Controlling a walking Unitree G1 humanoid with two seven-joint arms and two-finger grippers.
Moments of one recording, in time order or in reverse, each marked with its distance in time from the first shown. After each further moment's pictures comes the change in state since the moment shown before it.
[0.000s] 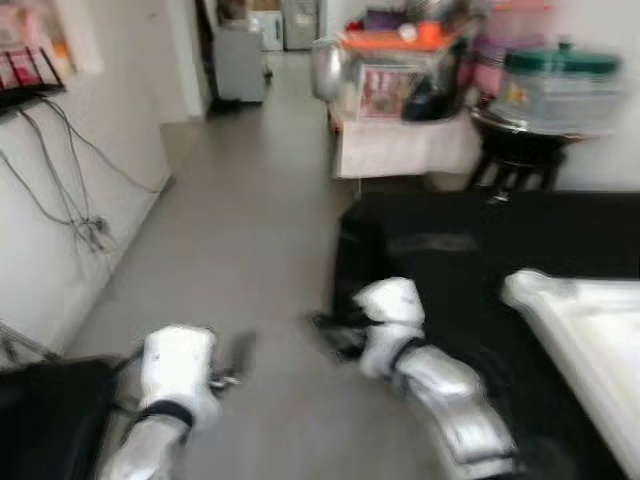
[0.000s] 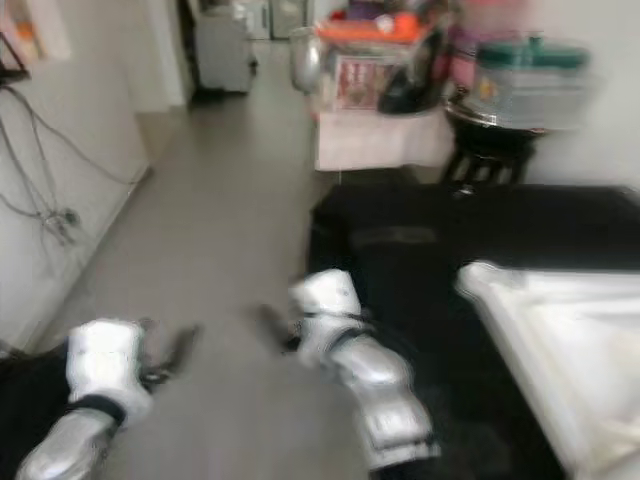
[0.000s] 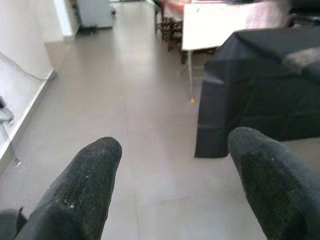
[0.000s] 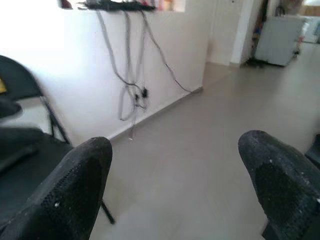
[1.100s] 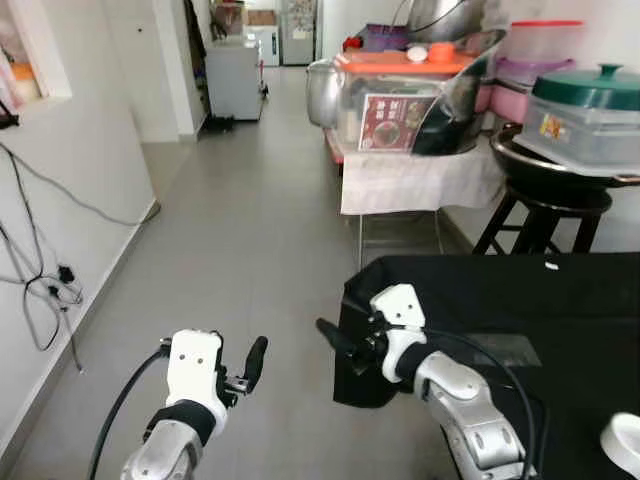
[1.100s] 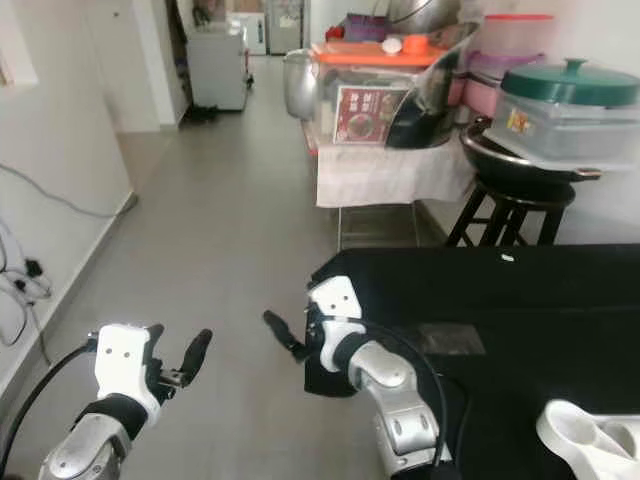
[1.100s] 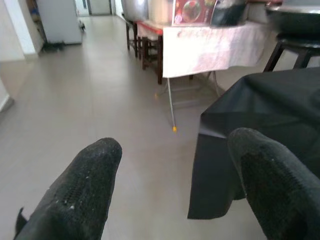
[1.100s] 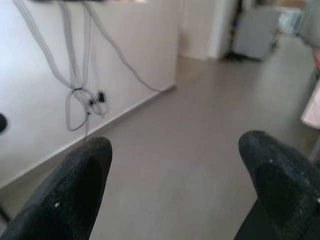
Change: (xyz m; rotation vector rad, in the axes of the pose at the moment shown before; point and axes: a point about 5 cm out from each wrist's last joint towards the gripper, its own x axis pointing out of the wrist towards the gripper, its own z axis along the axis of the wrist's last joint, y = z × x) left arm 0.002 -0.002 0.003 -0.017 -0.014 -0.028; right arm 0.001 -0.003 -0.006 0.025 0.023 -0.024
